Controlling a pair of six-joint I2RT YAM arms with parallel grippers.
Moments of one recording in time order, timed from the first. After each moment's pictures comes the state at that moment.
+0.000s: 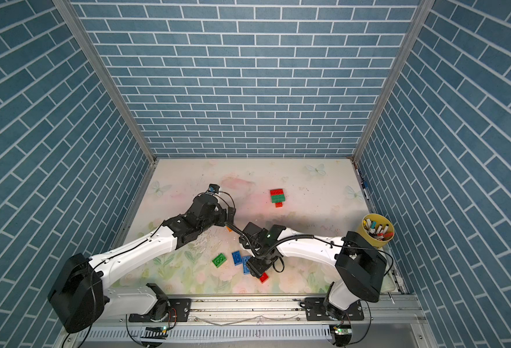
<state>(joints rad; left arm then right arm) -0.68 1.29 0.83 -0.21 -0.26 -0.39 1.10 1.56 0.96 -0.78 -0.21 0.24</state>
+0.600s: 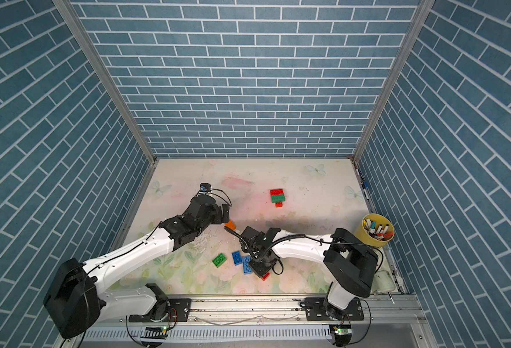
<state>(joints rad) -0.67 1.26 0.82 -0.24 -0.37 -0.48 1.11 1.62 0.94 -0.75 -0.13 0.26</state>
